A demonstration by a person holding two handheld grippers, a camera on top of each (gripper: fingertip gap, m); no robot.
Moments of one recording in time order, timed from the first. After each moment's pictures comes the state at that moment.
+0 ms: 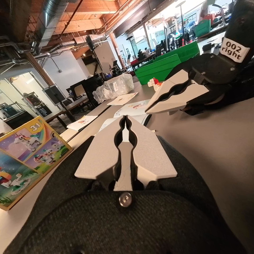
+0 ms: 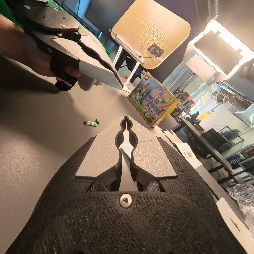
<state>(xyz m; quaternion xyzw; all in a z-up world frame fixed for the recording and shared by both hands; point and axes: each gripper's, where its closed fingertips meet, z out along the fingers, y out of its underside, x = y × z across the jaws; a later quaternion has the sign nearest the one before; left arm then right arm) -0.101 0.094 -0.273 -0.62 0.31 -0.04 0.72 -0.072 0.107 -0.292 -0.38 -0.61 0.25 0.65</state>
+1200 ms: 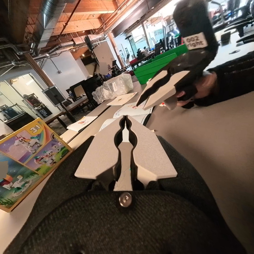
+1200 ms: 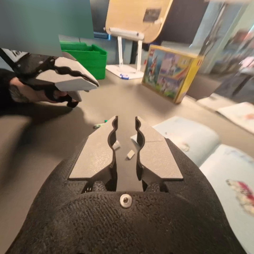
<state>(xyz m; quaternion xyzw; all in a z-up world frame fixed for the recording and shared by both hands) -0.100 0.092 -0.273 -0.62 0.32 -0.03 0.72 -0.061 0.134 -0.295 -0.53 -0.55 0.42 0.50</state>
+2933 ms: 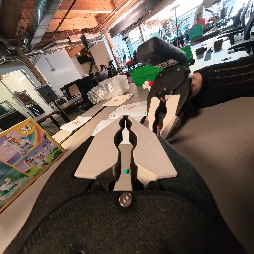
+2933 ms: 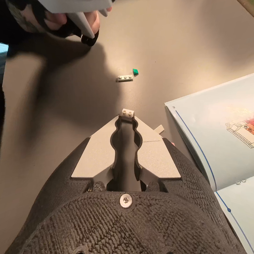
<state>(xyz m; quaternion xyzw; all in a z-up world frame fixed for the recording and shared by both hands) -0.090 0.092 -0.273 -0.62 0.32 -0.06 0.71 -0.059 0.101 -0.372 -0.57 -0.70 0.35 0.25</state>
